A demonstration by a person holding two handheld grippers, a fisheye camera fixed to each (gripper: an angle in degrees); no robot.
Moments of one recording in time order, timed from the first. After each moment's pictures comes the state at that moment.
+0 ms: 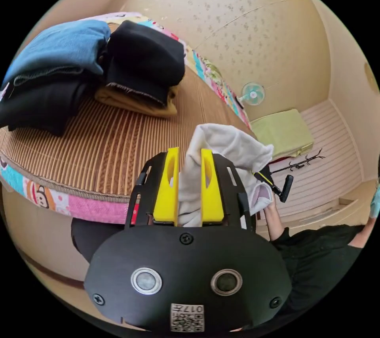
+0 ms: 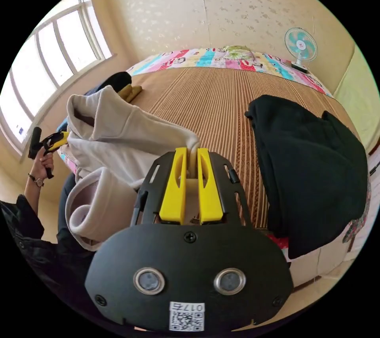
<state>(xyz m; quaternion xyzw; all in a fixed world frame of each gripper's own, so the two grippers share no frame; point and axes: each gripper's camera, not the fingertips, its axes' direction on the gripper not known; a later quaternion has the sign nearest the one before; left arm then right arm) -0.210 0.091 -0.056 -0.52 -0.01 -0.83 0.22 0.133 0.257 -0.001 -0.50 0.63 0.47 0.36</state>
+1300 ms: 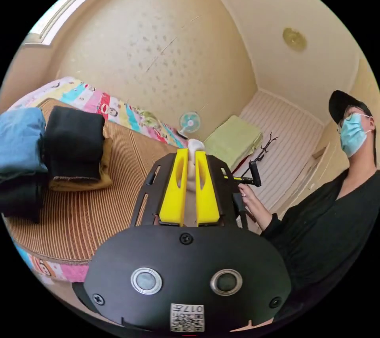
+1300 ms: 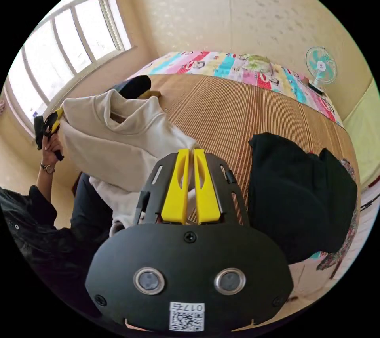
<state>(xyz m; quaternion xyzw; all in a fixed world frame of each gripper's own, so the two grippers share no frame) -0.202 -0.115 -0.053 -0.29 -0.02 -0.82 0.50 0.041 0.212 0.060 -0.52 0.59 0.45 0.42</state>
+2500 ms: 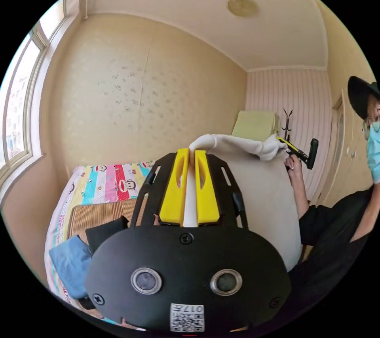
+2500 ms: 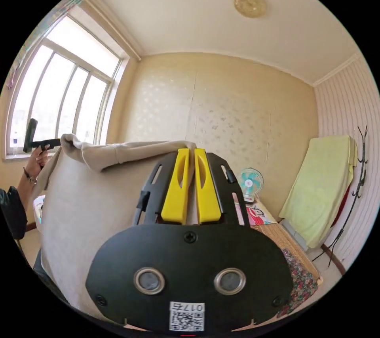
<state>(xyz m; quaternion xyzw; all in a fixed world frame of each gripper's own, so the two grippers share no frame) -0.319 -0.069 0.100 -0.41 -0.03 -0.65 0.64 0.030 -0.035 0.186 -0.41 0.76 0.05 0.50</state>
